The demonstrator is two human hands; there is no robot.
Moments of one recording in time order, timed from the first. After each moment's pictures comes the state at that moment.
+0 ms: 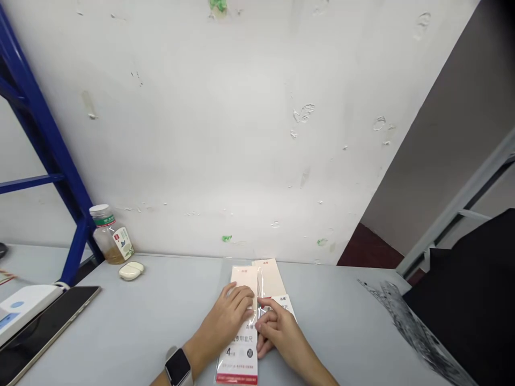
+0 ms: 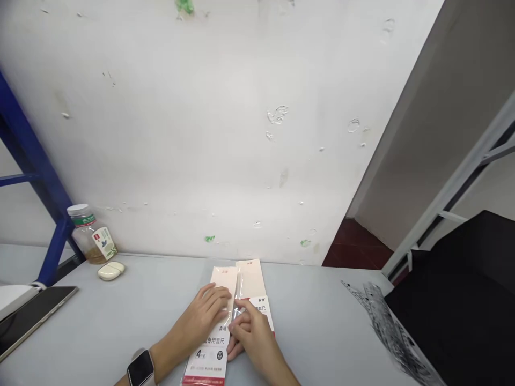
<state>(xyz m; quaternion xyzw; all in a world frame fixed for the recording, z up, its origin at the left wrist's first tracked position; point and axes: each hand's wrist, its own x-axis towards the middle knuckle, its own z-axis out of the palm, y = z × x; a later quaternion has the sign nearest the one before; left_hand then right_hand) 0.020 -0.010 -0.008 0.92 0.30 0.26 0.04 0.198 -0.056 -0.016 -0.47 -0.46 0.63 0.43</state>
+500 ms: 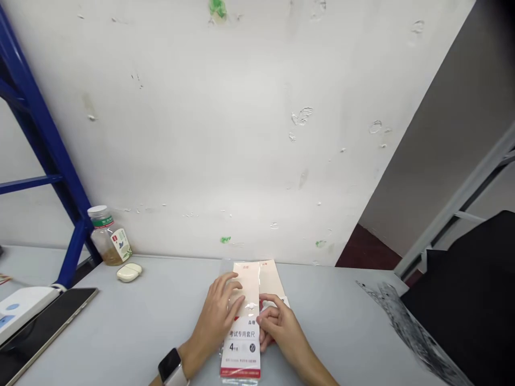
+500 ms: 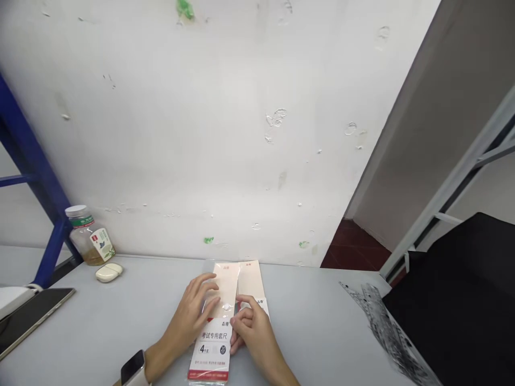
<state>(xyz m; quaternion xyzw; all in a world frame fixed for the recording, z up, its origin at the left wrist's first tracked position) 0.012 -0.007 -0.008 0.81 0.42 0.37 0.13 0.199 -0.051 -0.011 -0.46 -0.43 0.62 0.46</state>
